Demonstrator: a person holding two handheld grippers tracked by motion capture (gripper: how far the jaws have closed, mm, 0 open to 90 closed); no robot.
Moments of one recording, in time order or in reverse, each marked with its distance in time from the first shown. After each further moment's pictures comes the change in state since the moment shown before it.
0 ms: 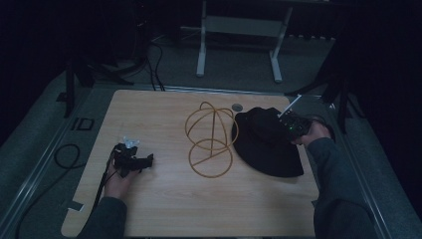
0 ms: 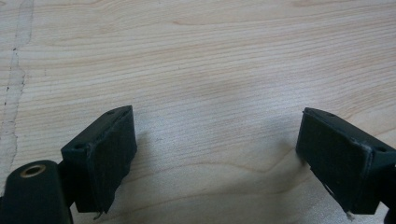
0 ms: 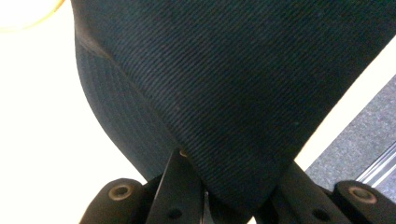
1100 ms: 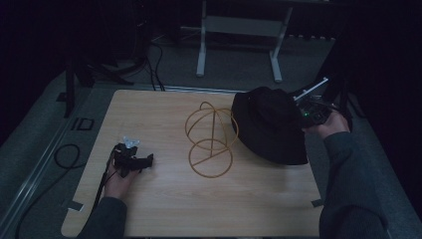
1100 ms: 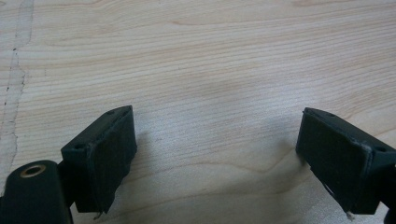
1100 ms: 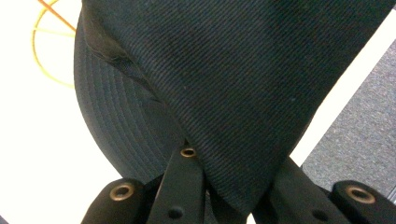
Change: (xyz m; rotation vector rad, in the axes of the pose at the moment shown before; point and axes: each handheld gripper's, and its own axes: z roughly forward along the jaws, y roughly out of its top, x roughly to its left) left arm 0.000 0.000 0.000 -0.004 0.000 -0.001; right arm 0.003 -0.011 -0.081 -0.245 0.024 0.015
